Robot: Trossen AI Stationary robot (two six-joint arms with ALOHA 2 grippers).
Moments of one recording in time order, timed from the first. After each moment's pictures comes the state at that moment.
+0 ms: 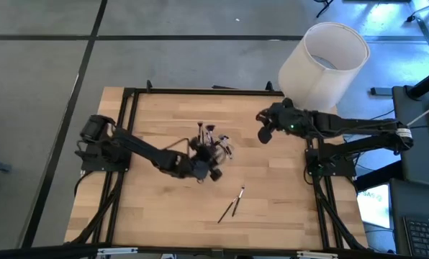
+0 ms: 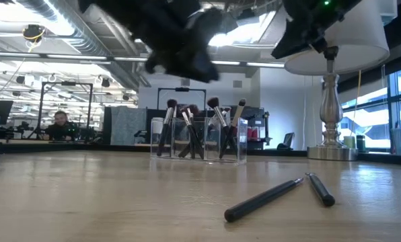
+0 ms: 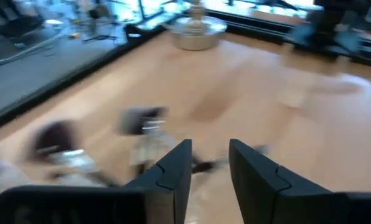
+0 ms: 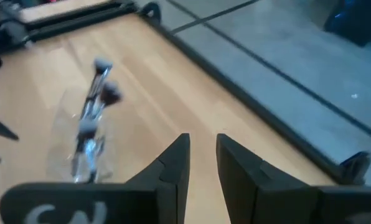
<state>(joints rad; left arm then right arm) -0.27 1.74 1.02 0.10 -0.83 -0.46 -0.10 0.96 0.87 -0.46 0.52 0.28</state>
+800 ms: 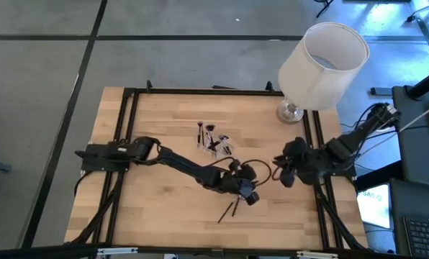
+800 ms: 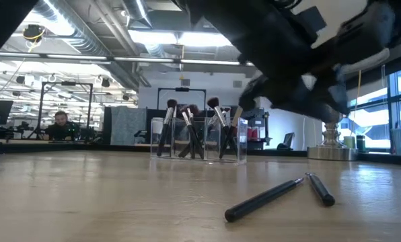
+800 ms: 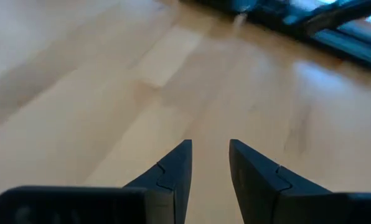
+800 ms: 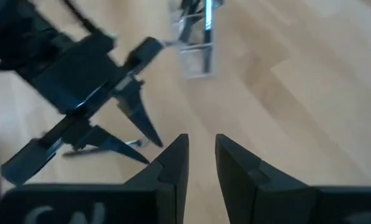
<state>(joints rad) -0.27 2.33 1.78 -0.12 -0.50 -0.59 0.62 0.93 0.86 -0.91 0.64 1.01</state>
